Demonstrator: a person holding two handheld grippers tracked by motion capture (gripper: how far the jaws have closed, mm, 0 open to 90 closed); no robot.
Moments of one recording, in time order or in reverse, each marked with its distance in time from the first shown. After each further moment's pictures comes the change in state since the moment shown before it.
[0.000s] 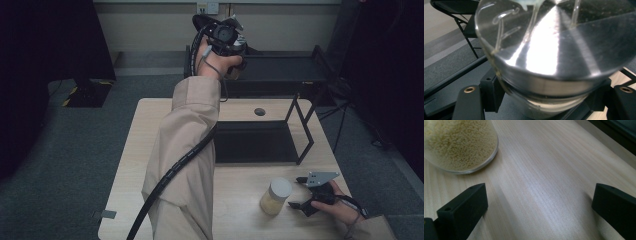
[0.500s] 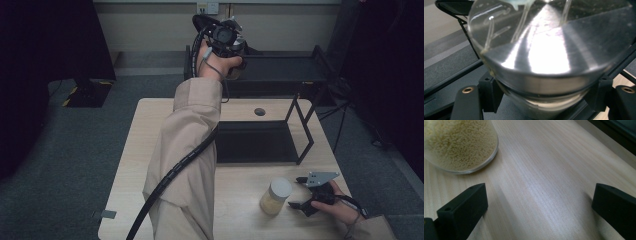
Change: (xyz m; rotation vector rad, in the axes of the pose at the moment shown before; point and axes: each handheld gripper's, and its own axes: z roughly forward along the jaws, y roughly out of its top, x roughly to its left) left arm -0.003 -0.005 0.002 -0.018 0.022 -0.017; right arm 0.000 0.000 0.000 0.001 0.000 -0.001
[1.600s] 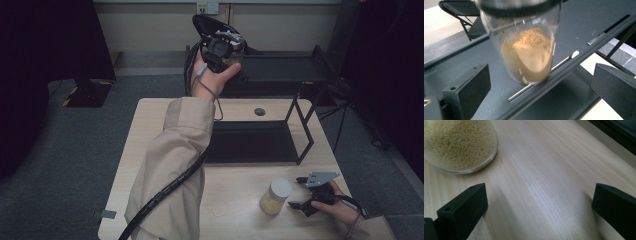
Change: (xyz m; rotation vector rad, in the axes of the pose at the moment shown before) left arm -0.015 -0.043 -0.025 -0.039 0.000 -0.001; right arm 0.001 0.000 0.000 0.002 -0.001 0.008
